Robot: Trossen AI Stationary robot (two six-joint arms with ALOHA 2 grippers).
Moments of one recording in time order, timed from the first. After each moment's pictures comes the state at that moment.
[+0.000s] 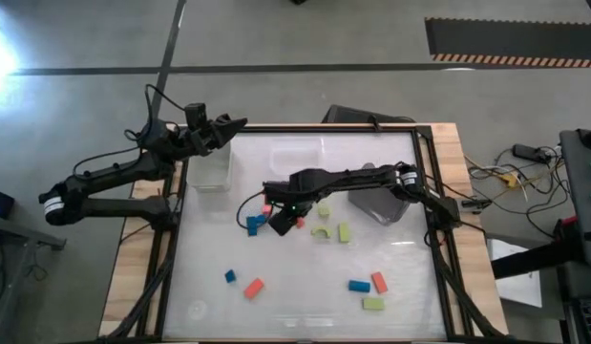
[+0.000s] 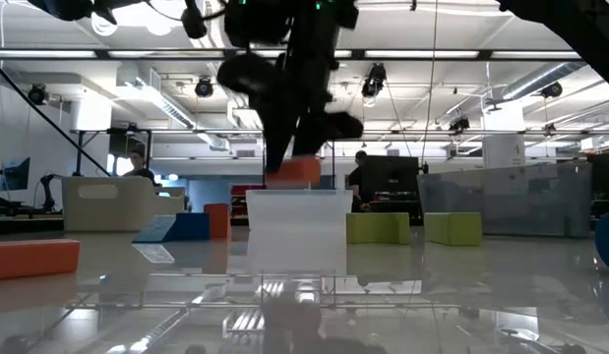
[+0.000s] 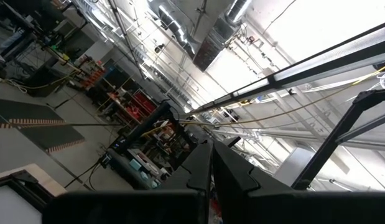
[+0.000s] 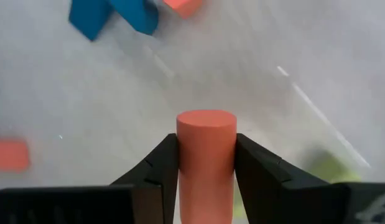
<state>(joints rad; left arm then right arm) 0.47 0.90 0.73 0.65 0.26 -0.91 -0.02 2.26 2.06 -1.12 -0.09 0.74</state>
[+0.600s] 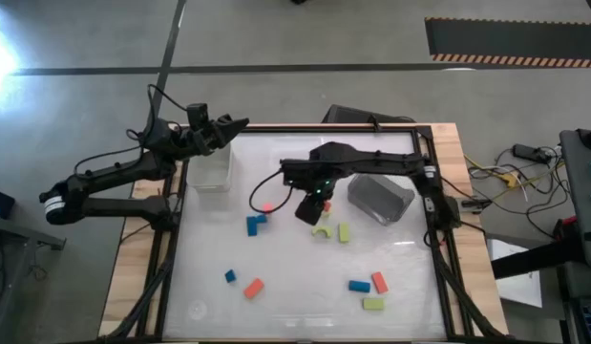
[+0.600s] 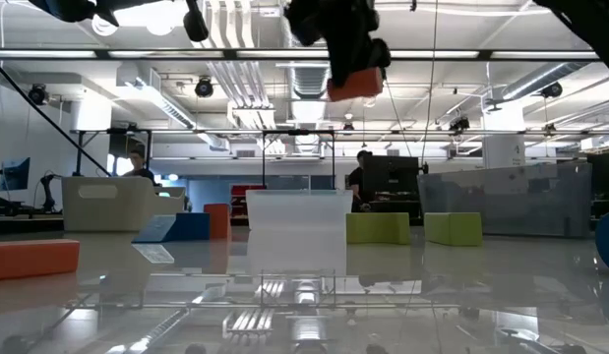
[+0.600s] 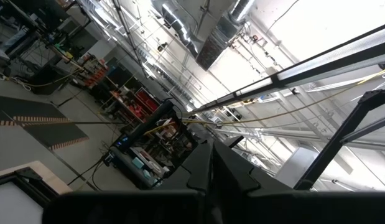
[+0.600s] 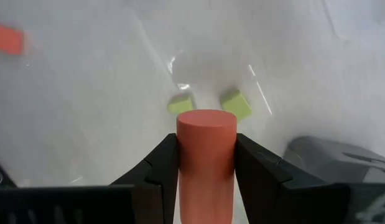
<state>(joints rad) 0.47 0.92 0.73 0.65 0.26 -0.91 -0.05 2.11 2.23 -1.54 -0.09 0.43</state>
